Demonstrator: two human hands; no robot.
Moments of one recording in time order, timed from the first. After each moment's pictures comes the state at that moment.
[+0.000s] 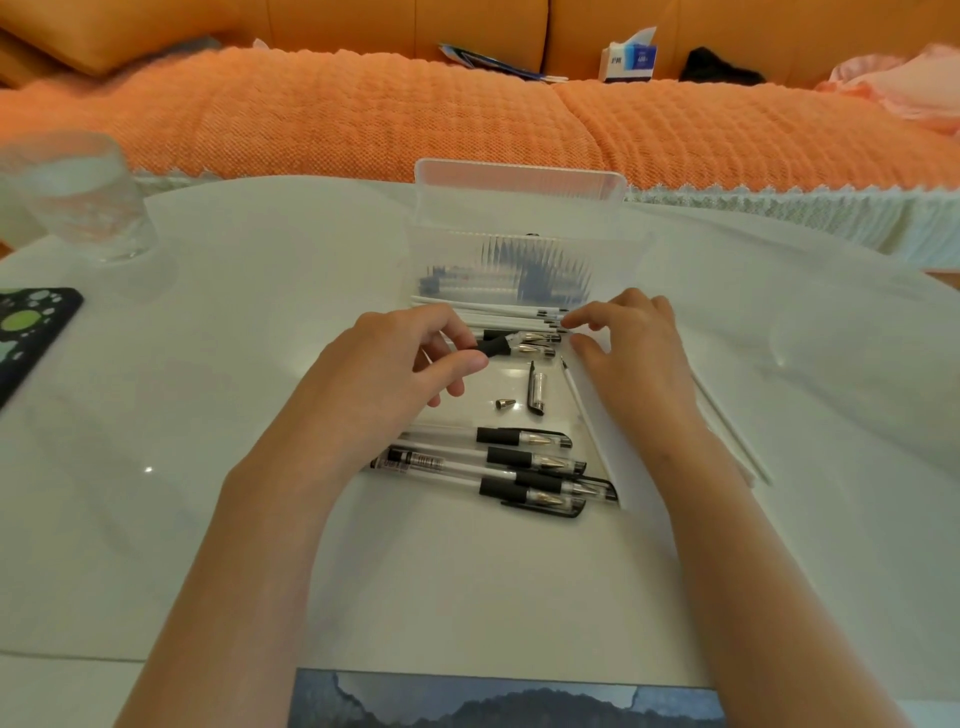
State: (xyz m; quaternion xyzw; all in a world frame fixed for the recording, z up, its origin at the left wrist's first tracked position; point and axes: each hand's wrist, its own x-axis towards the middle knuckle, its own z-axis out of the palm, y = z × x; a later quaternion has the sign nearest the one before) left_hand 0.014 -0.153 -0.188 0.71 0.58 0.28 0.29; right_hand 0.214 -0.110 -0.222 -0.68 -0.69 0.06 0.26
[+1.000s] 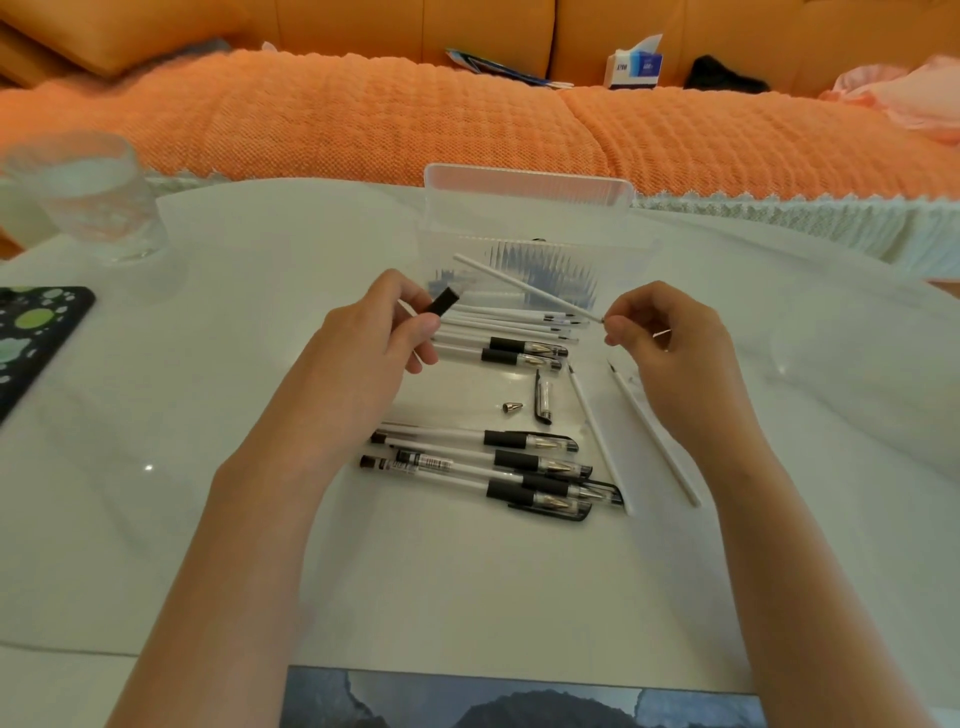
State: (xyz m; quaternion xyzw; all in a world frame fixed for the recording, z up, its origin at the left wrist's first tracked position) left_hand 0.001 -0.148 -0.188 0.66 0.60 0.35 0.29; right_hand 0.227 -0.128 -0.200 -0.60 -0.65 0.22 0.42
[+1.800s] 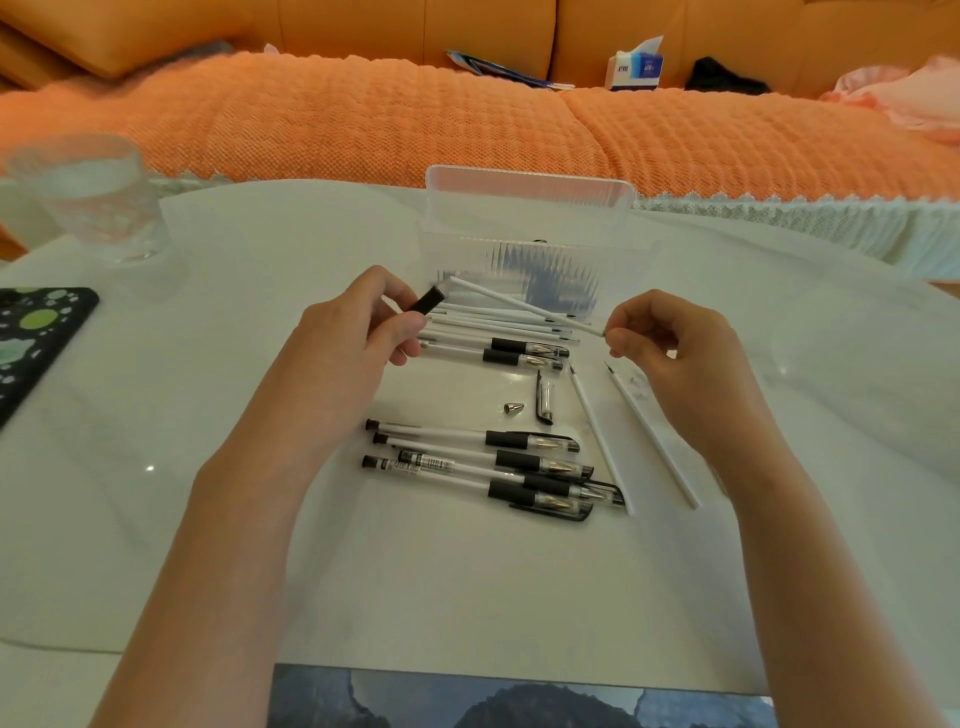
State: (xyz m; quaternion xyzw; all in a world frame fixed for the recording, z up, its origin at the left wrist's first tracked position) left_hand -0.008 -0.148 -0.185 0.64 0.61 0.37 0.28; right_hand 0.233 -0.136 -0.194 -0.58 -0.67 0.23 0.39
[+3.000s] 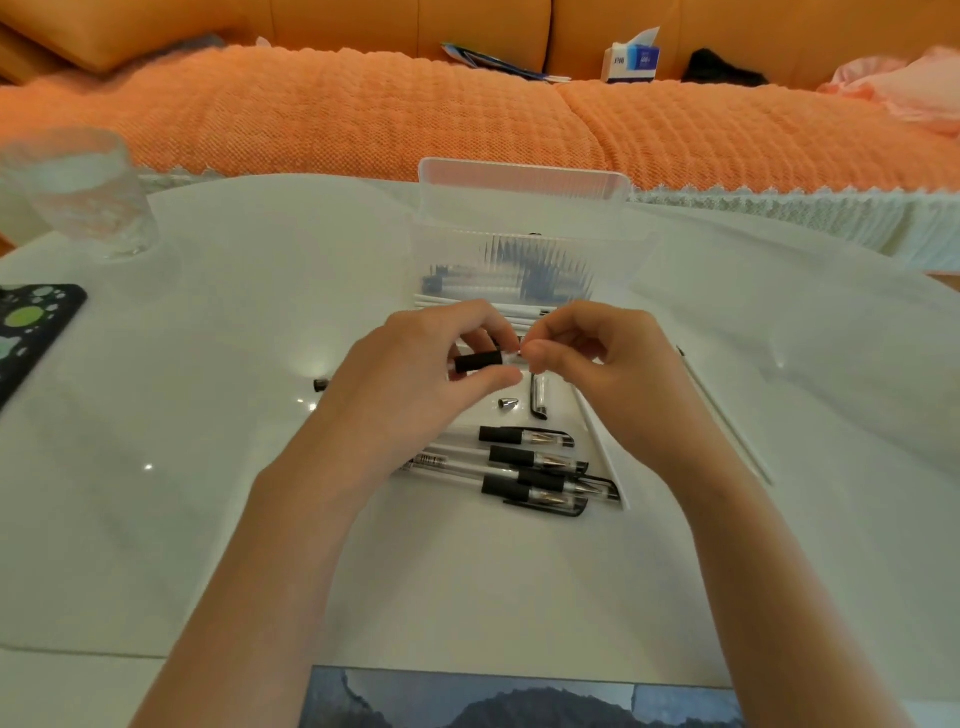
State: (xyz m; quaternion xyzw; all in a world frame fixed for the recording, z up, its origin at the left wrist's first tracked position) left_hand 0.026 -0.159 -0.184 0.74 0.55 0.30 0.24; right_hand 0.198 -0.146 -0.190 -0.52 -0.70 0.32 0.38
